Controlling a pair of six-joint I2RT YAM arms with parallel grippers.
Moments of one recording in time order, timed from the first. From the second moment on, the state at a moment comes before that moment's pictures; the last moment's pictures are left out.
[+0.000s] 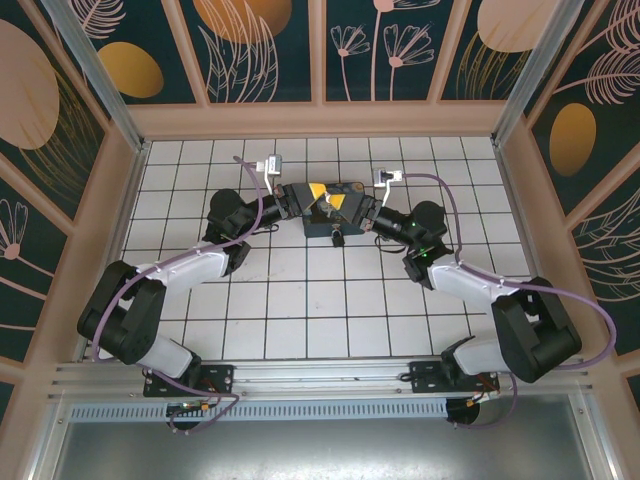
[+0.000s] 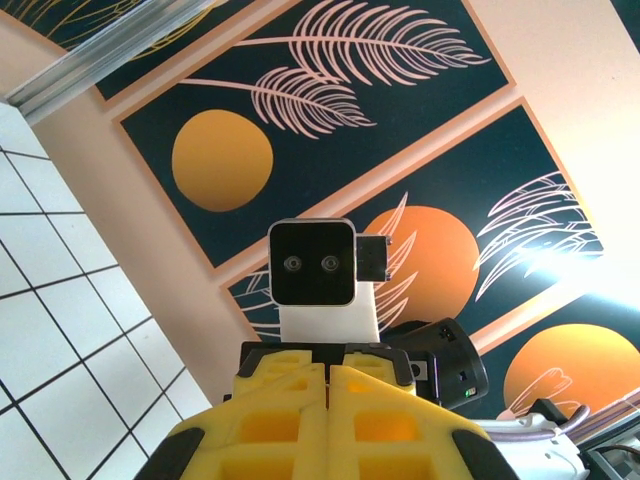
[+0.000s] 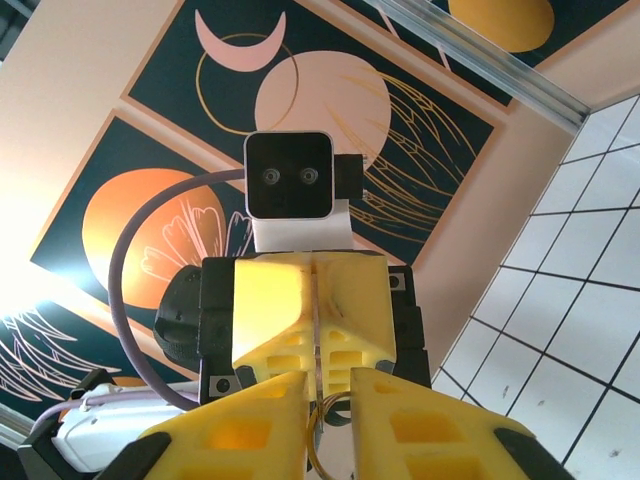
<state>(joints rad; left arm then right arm) -0.52 1.52 0.79 1.01 0.72 -1.25 0.52 1.36 0.63 0.99 -0.68 1.18</state>
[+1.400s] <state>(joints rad) -0.53 1.50 0.68 1.15 0.54 -1.30 0.60 1.44 0.63 1.10 -0.57 1.29</state>
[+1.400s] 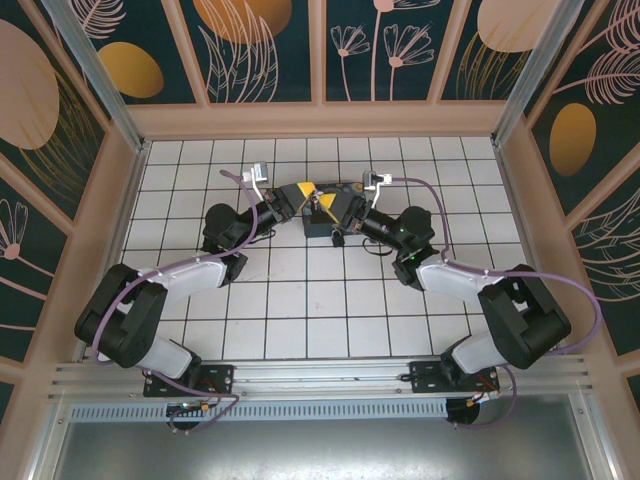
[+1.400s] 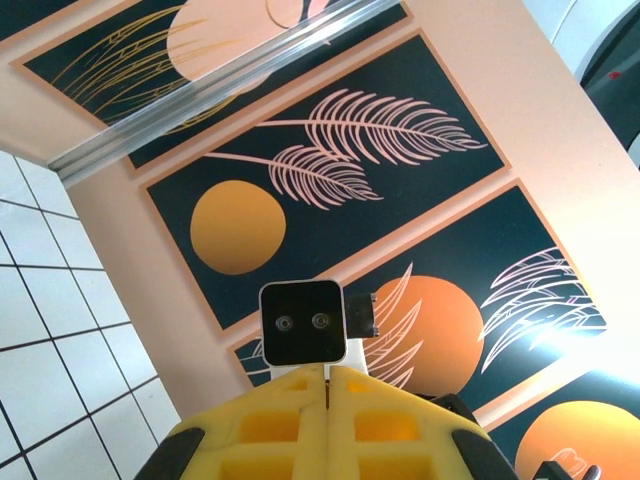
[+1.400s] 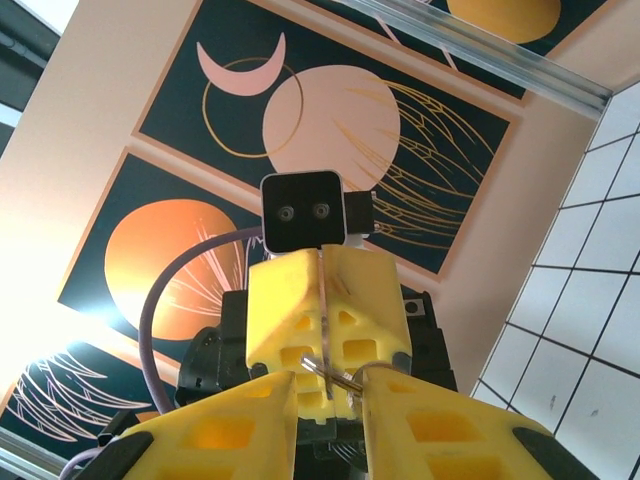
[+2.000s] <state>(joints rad) -0.53 1.50 0.68 1.16 0.55 -1.30 0.60 1.46 0.65 1.12 -0.57 1.30</state>
